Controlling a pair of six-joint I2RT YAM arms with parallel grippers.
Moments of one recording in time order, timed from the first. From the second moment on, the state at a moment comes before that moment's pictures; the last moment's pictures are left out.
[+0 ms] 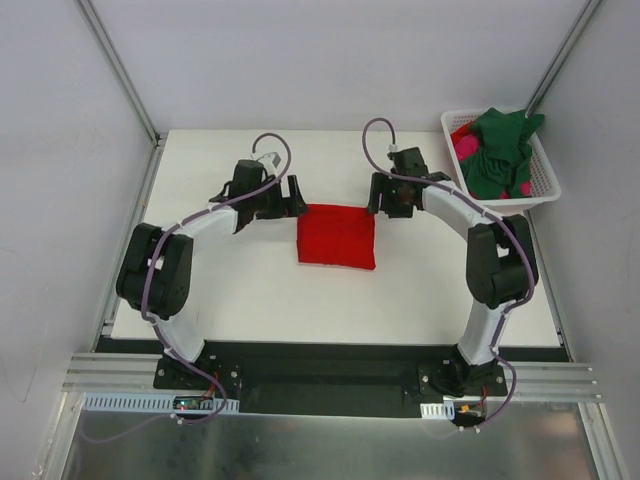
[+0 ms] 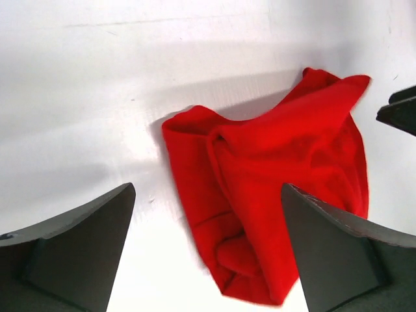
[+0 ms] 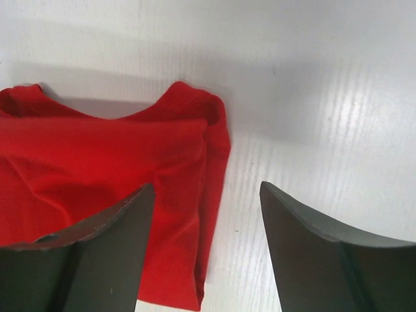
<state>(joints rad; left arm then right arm) -0.34 1.75 1.08 0.00 0.33 -0.43 0.35 1.88 1.39 -0.47 -0.11 0.37</state>
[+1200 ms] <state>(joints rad) -0.48 1.32 0.56 0.25 0.38 -0.53 0.41 1.42 0.85 -0.32 -0.21 0.48</state>
